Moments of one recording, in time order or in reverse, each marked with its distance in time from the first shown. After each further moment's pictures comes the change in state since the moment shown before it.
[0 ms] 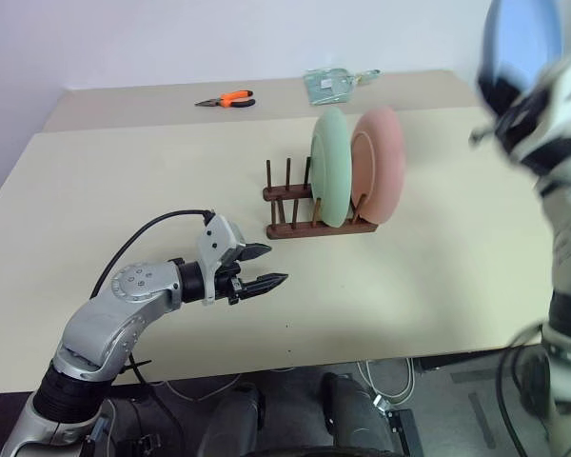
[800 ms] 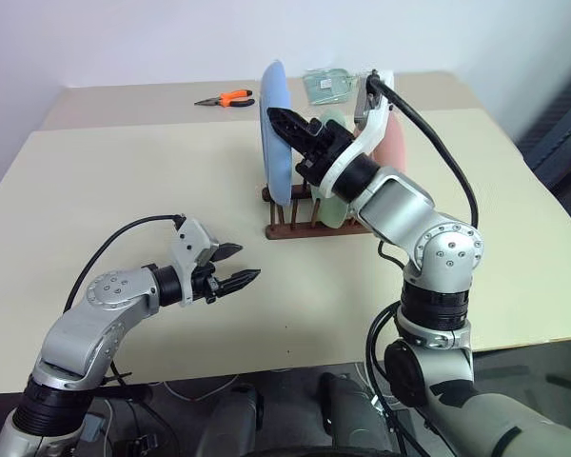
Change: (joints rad) left arm 0.082 0.033 0.085 0.019 0.033 -0.034 0.015; right arm 0.103 0.546 0.225 0.075 0.590 0.284 -0.627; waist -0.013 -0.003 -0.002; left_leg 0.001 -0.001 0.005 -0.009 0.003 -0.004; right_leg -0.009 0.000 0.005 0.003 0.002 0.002
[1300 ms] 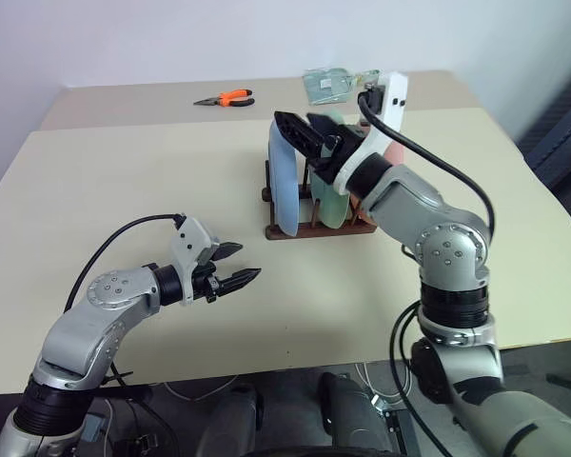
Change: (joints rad) left arm -0.010 -0.019 0.000 0.000 0.000 0.002 0.020; right arm 0.007 -0.294 0.142 -0.068 -0.400 -0.158 0.326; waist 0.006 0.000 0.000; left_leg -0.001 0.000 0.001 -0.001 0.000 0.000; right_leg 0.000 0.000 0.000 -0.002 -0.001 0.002
